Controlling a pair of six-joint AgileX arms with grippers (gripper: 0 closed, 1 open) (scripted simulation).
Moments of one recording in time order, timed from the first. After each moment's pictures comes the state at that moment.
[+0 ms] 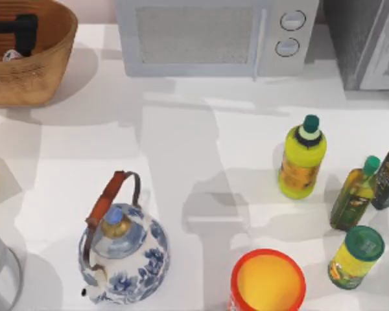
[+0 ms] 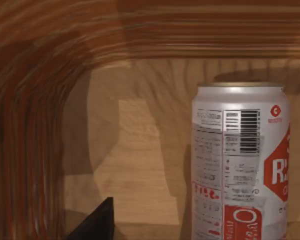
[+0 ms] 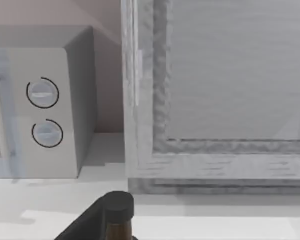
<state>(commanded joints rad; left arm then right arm) 0.09 2.53 2.40 -1.15 0.09 0.10 0.00 0.00 0.00 0.00 0.00 0.00</state>
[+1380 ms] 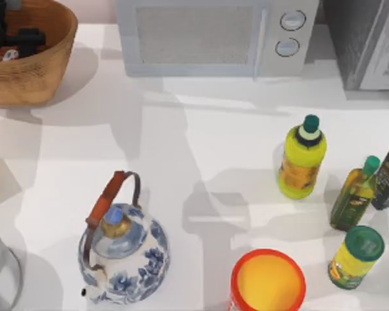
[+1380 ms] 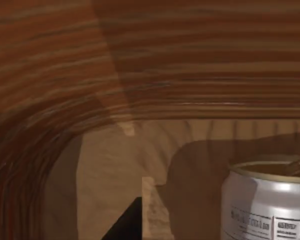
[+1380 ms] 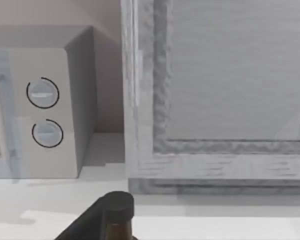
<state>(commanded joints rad) 0.08 2.64 2.39 -1.02 0.09 0.10 0.00 0.00 0.00 0.00 0.00 0.00</state>
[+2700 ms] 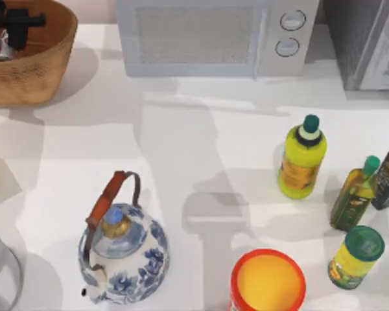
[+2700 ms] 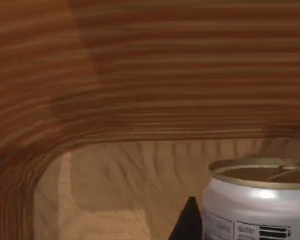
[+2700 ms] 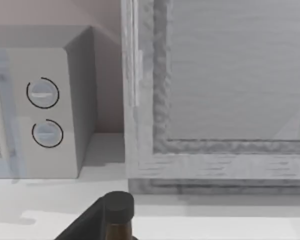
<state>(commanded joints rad) 0.07 2.49 2.32 -0.96 0.12 0.09 0.00 0.00 0.00 0.00 0.00 0.00</state>
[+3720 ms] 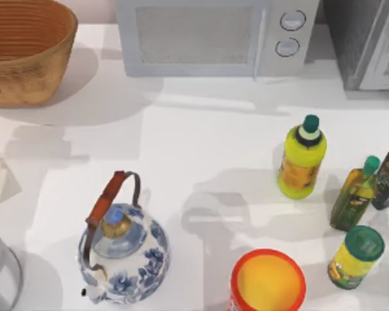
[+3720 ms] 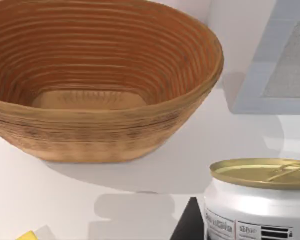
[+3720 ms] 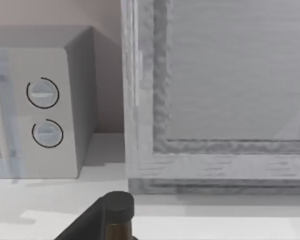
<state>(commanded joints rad) -0.01 0.92 0.83 -0.38 0.11 -0.04 0.00 0.00 0.00 0.00 0.00 0.00</state>
